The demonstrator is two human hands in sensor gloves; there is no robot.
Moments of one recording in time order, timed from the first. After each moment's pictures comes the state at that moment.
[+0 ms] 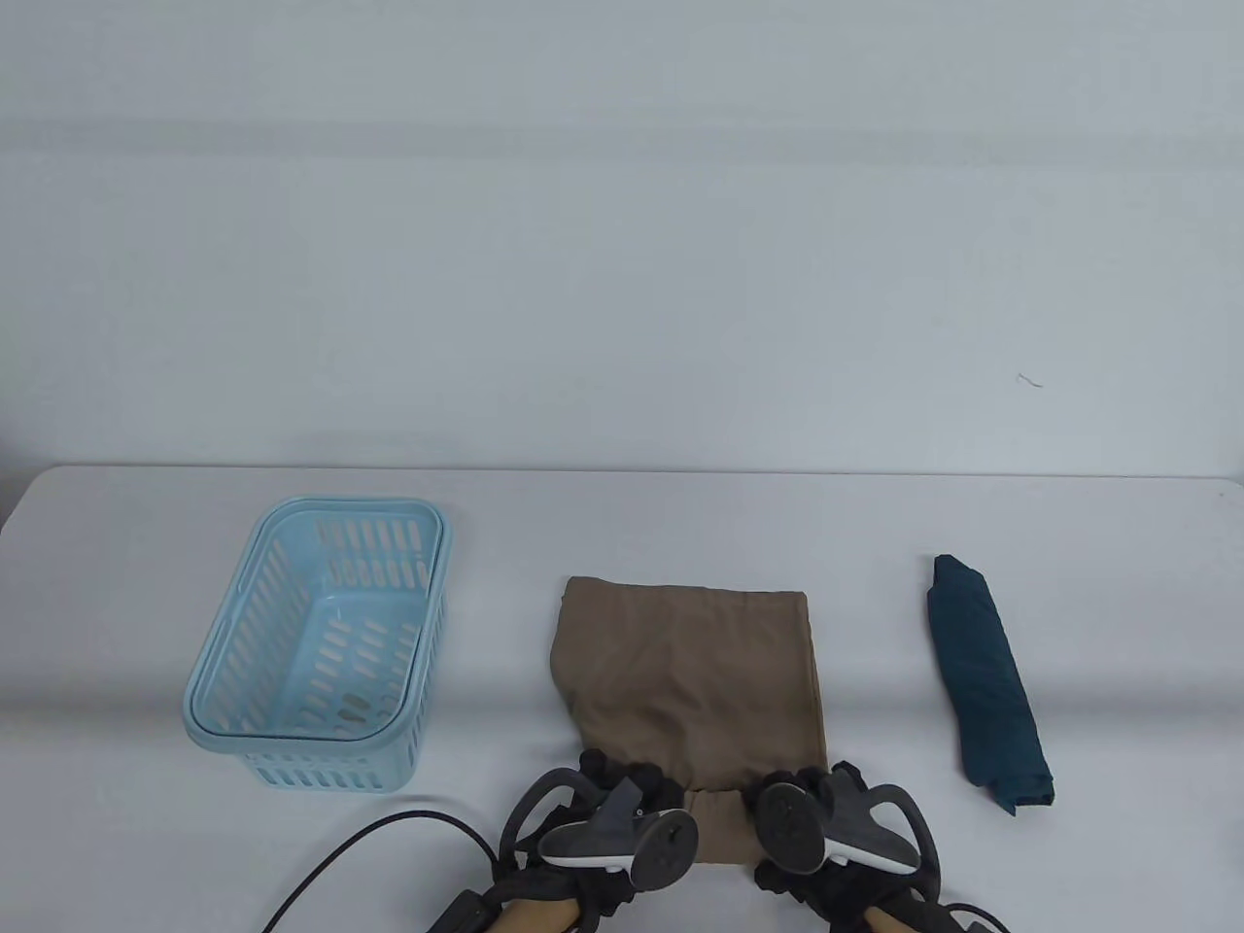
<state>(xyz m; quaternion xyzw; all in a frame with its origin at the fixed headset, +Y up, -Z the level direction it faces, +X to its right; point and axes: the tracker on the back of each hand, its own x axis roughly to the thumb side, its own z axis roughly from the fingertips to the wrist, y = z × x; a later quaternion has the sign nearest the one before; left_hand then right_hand) -0.029 -0.776 -0.323 -0.12 -0.36 -0.07 0.92 0.158 -0.773 -0.318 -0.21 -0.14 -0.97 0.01</state>
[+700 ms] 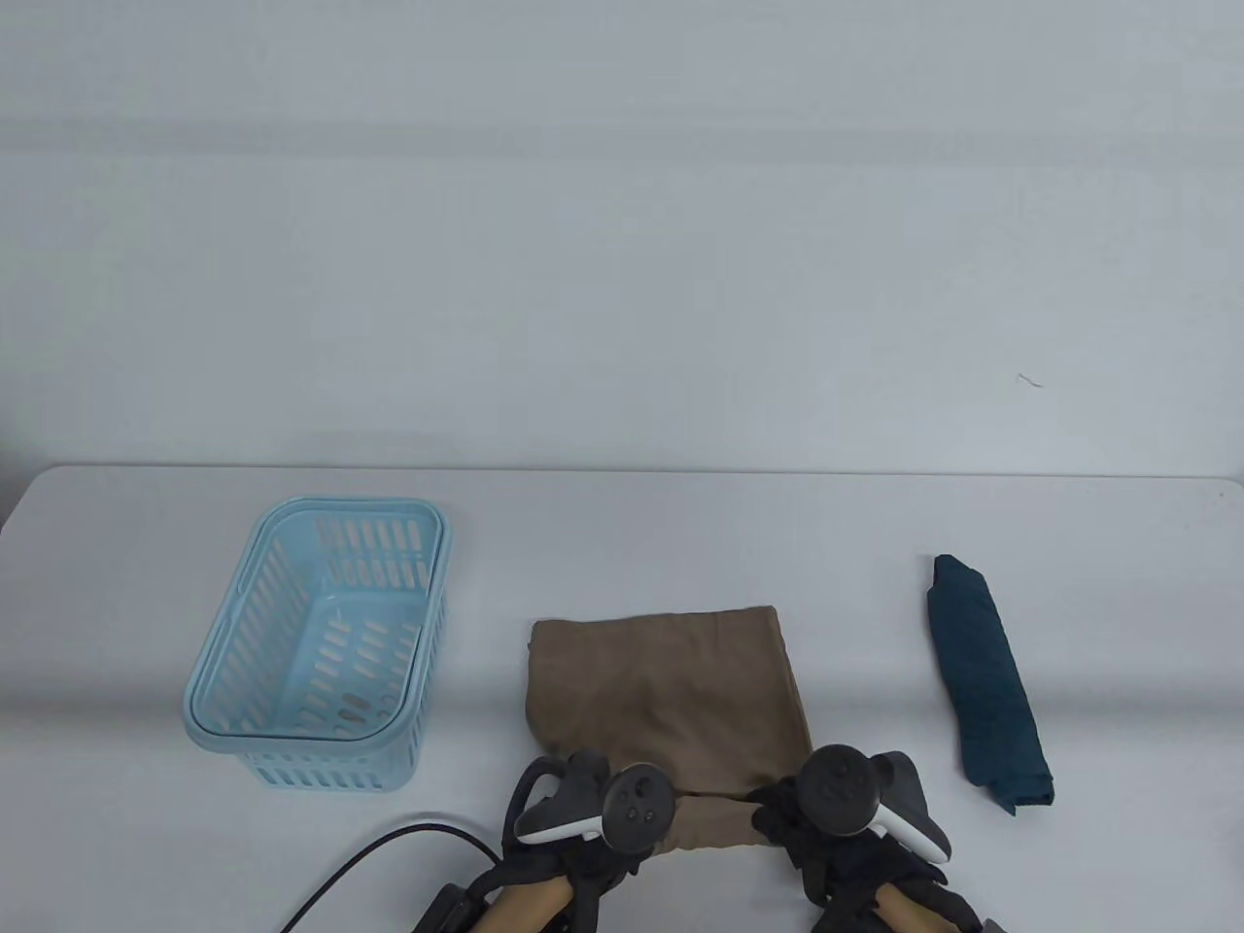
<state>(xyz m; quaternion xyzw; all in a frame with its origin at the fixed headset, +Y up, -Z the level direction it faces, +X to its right) -0.047 -0.763 -0.336 -0.13 -0.32 0.09 0.93 0.183 -0.770 -0.334 -0.15 -0.16 -0.95 -0.23</state>
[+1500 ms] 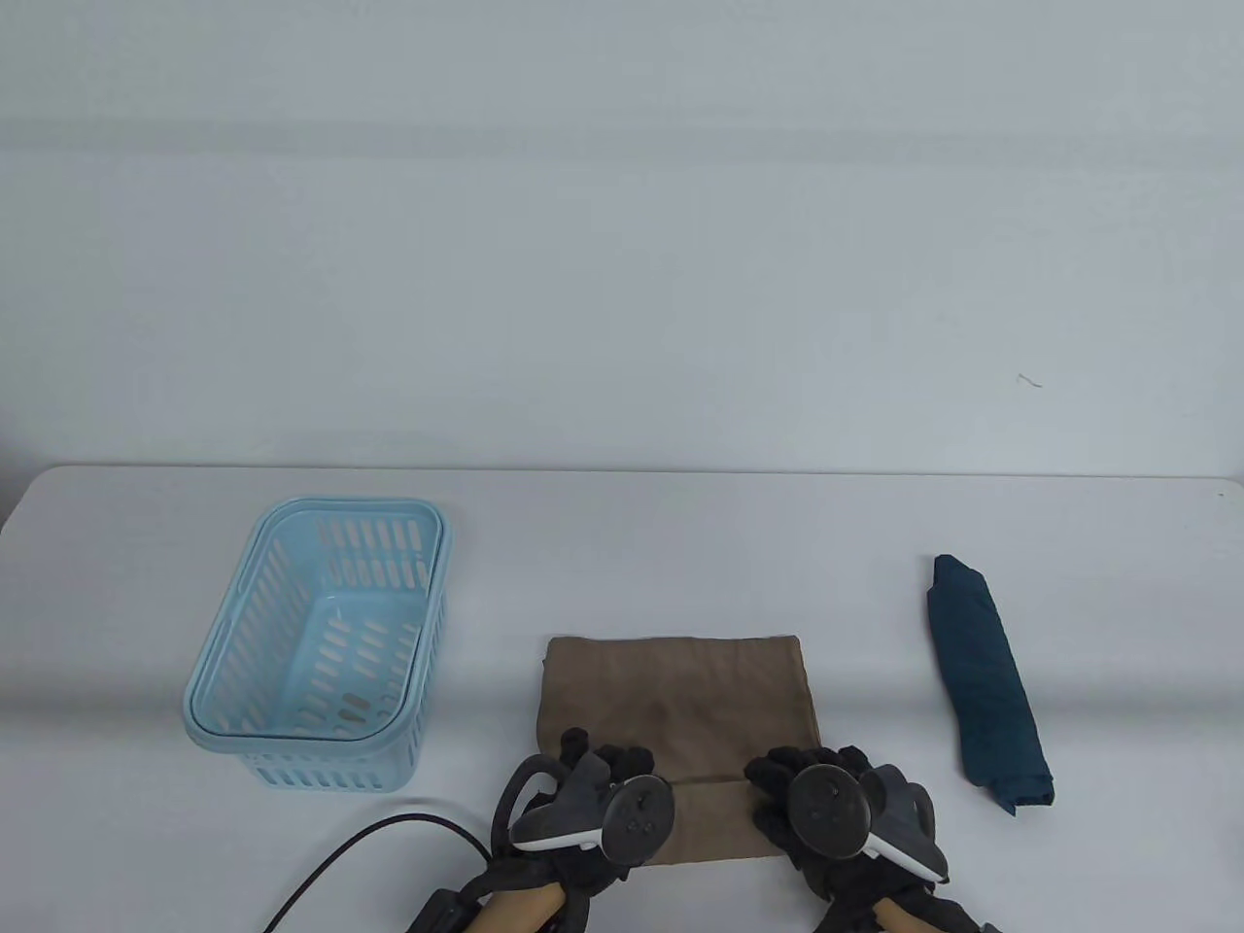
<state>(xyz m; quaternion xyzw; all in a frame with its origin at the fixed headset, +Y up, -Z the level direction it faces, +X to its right) -0.046 -0.753 -0.329 -0.11 -0.33 0.02 0.94 0.176 -0.754 -0.323 -0.19 -0.07 -0.97 -0.13</state>
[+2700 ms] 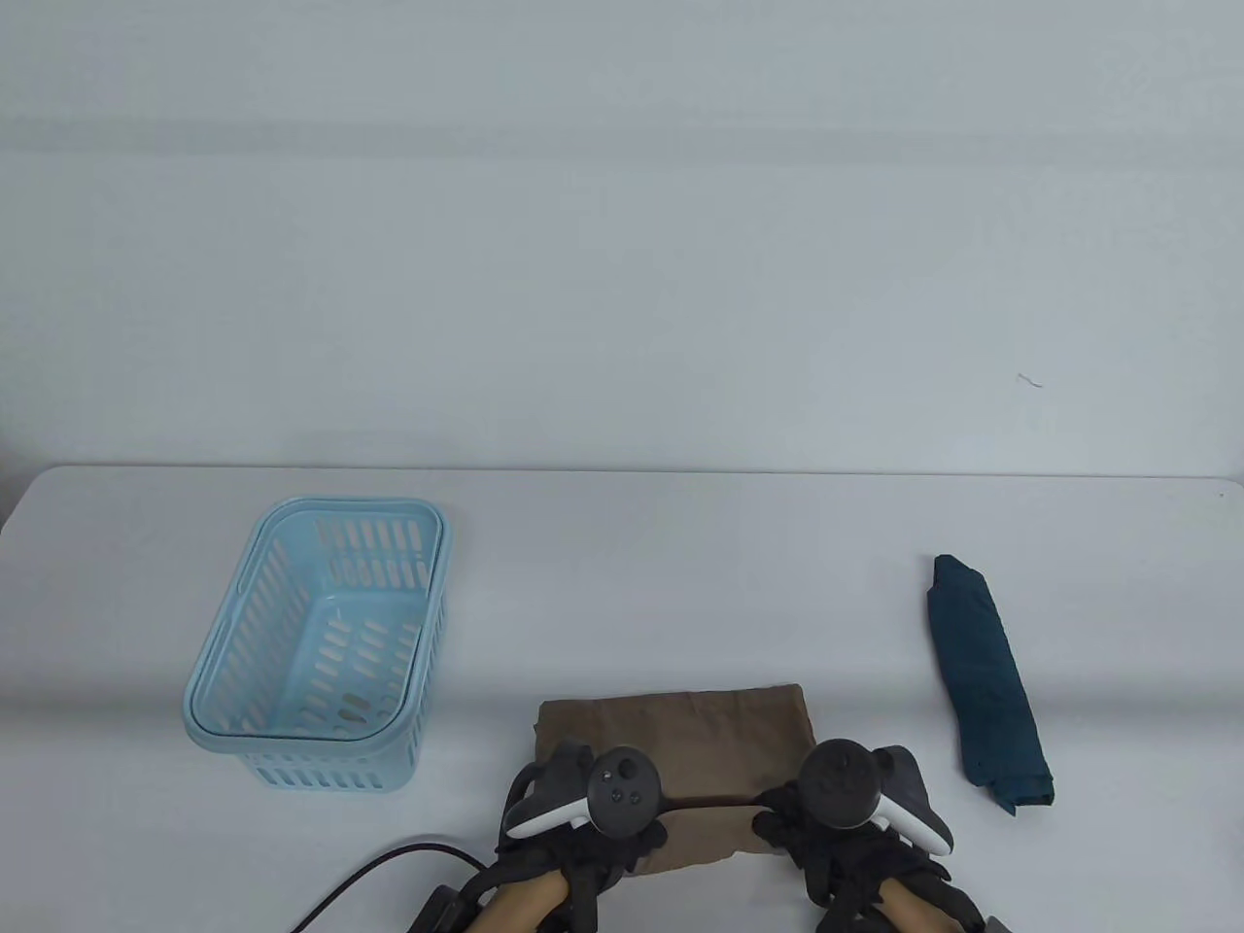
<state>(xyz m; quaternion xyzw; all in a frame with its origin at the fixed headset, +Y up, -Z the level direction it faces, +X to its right) -0.055 -0.765 -0.339 -0.19 -0.28 0.15 0.93 0.183 -0.770 -0.335 -0.16 -0.20 -0.94 -0.22</state>
